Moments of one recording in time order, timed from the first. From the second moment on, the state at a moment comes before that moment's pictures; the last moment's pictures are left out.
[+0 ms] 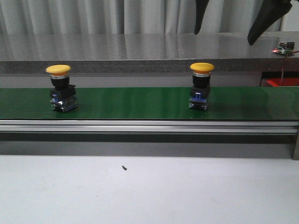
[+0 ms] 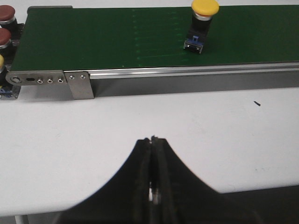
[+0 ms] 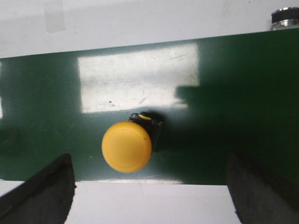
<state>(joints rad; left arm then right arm) -0.03 0.32 -0.57 -0.20 0.95 0.10 0.38 1.72 -1.62 0.01 1.07 0.56</state>
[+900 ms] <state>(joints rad) -0.03 0.32 -0.57 -0.20 0.95 0.10 0.38 1.97 -1.66 0.01 1.14 0.56</state>
